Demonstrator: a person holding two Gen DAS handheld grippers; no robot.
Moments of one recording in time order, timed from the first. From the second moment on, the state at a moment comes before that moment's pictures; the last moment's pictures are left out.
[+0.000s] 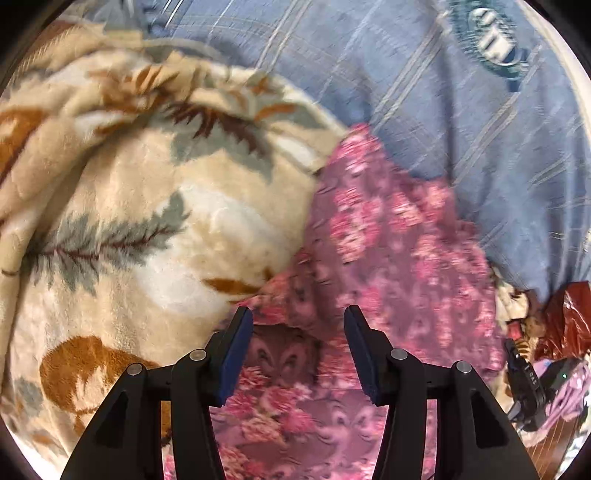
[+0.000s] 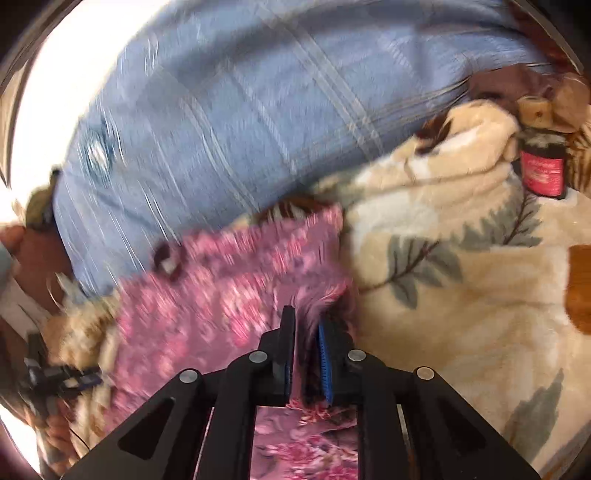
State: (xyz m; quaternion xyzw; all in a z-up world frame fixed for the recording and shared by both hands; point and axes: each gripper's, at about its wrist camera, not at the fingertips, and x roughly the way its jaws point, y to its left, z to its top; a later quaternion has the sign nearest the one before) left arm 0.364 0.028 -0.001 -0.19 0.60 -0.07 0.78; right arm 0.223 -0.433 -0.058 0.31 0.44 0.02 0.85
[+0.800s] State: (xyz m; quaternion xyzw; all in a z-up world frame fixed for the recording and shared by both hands) left arm 0.316 0.057 0.008 -0.12 0.64 -0.08 0.75; right arm 0.089 -0.420 -0.015 0.23 0.49 0.03 0.84
